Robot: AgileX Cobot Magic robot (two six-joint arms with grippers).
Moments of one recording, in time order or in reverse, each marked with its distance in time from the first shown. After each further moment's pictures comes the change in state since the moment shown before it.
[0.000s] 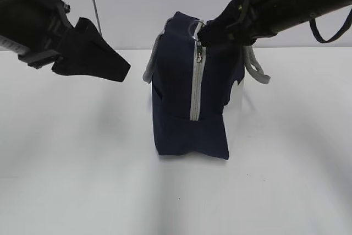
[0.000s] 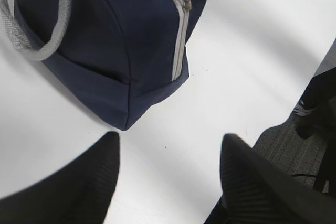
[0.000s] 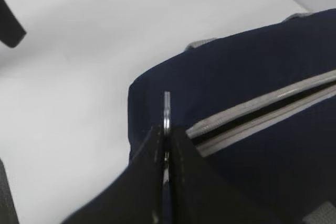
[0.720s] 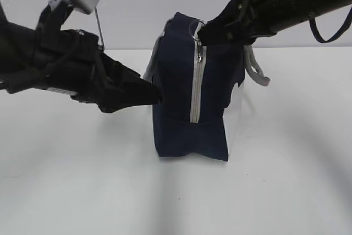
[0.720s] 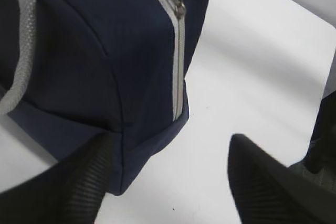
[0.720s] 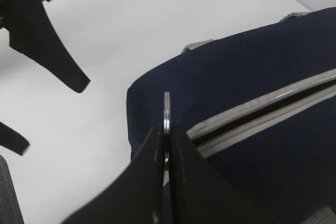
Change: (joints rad) left arm 0.000 0.090 0.237 -0.586 -0.262 0.705; right arm 0.000 0.000 -0.002 0.000 -0.013 0.009
